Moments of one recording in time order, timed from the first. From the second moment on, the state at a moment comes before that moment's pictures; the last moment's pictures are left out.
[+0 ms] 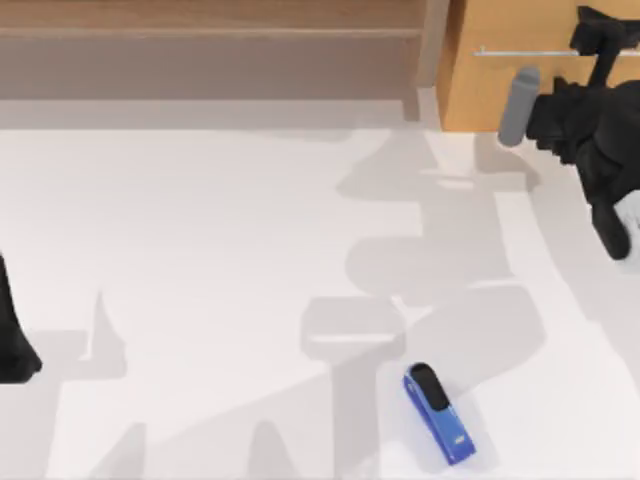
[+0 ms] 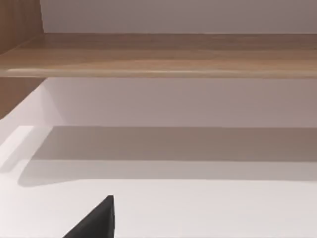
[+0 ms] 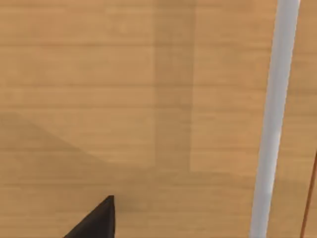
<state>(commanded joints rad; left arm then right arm) 0.00 0.00 0.00 0.00 0.00 0.00 0.16 2.28 1.06 1.22 0.20 -1.56</state>
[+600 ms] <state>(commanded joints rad) 0.00 0.00 0.00 0.00 0.00 0.00 0.16 2.28 1.06 1.22 0.20 -1.56</state>
